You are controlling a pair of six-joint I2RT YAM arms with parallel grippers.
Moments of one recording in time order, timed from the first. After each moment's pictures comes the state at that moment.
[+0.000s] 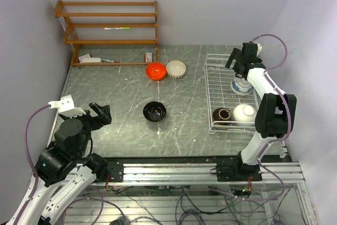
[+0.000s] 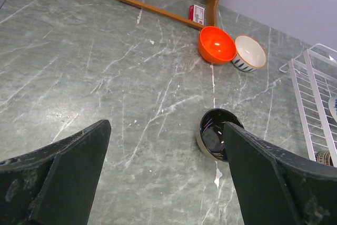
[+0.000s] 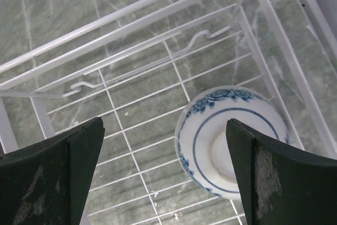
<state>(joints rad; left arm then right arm) -0.59 0.30 0.81 -0.76 -0.57 -0.55 -0.03 1.77 1.37 -0.28 0.25 0.34</state>
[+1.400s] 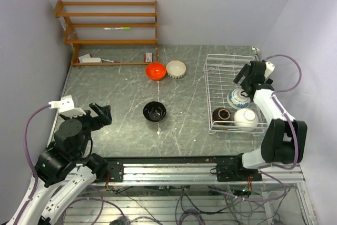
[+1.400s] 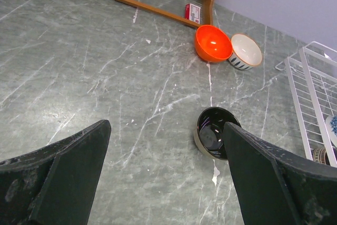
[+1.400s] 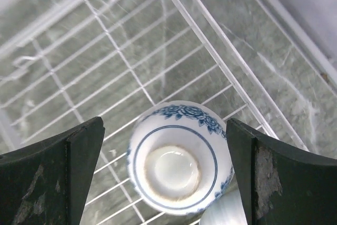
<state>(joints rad) -0.59 0.29 0.81 -0.76 -0.56 -0.55 -0.08 1.49 1.00 -0.26 0.35 0.45</state>
